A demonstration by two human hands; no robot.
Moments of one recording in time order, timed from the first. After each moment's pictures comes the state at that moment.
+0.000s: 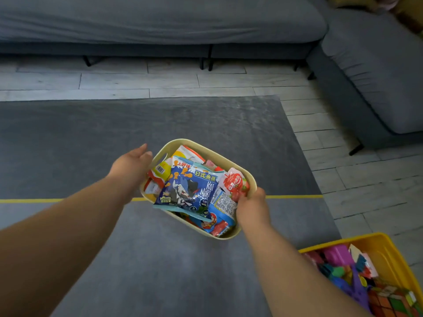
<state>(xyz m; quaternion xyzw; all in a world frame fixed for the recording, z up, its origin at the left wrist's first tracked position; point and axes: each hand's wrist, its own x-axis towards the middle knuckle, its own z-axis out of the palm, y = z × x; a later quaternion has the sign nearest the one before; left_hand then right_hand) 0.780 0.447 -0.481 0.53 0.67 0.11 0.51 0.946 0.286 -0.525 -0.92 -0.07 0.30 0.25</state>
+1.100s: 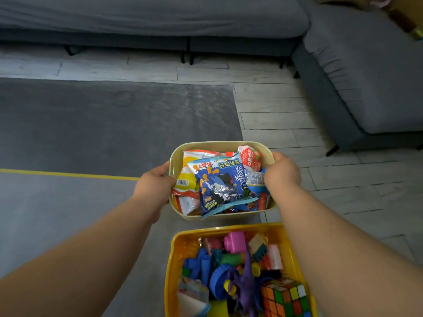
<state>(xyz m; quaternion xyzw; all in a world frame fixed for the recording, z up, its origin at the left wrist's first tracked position) 0.993 0.232 -0.488 0.47 0.63 0.14 0.60 1.231 0.156 -0.494 -0.94 -0.24 0.16 0.16</state>
